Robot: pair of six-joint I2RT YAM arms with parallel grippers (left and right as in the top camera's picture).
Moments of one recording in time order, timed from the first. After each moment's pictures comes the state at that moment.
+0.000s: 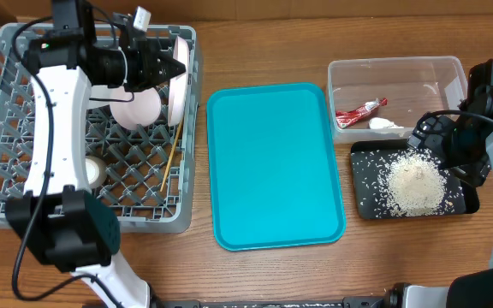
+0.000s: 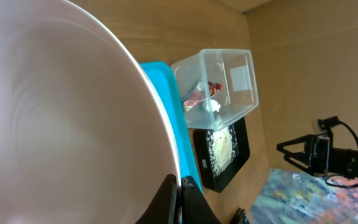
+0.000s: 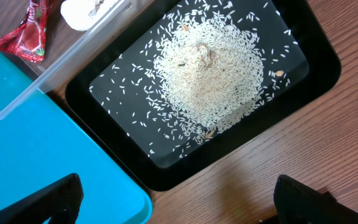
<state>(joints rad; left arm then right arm) 0.13 1.93 1.90 -1.13 0.96 -0.06 -0.22 1.53 1.49 -1.42 0.00 0.41</state>
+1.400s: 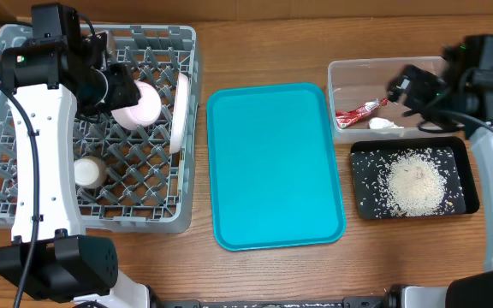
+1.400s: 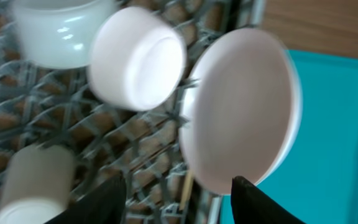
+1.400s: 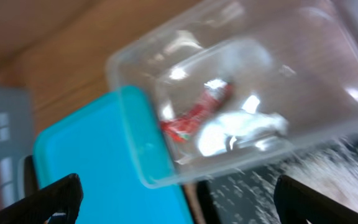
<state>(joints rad) 0.14 1.76 1.90 -1.34 0.17 -0.11 -0.09 1.53 1.49 -0.92 -0.21 0.35</state>
